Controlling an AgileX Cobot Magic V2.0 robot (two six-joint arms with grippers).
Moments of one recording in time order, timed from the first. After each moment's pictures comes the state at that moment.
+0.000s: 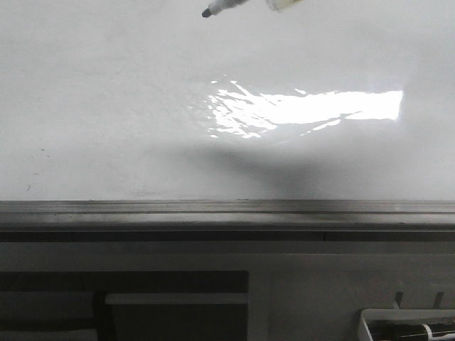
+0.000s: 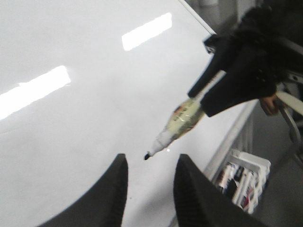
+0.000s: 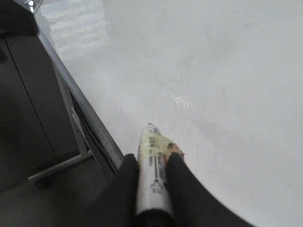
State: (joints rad) left arm -0.90 0.65 -0.59 -0.31 0.13 0.44; right arm 0.50 0.90 -0.72 1.06 0.44 -1.20
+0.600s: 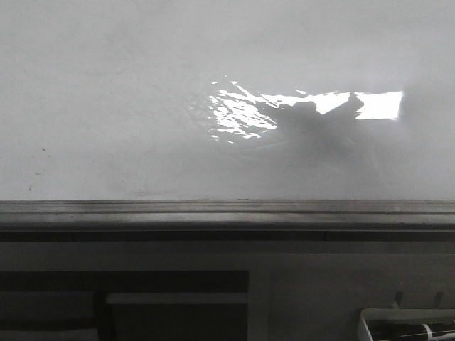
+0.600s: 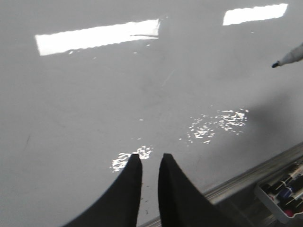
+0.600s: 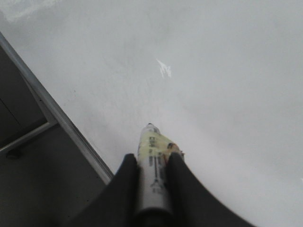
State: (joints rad) left arm -0.40 0.41 -0.49 -0.36 0.42 0.29; right arm 0.50 0.96 -1.02 0.37 0.67 -0.51
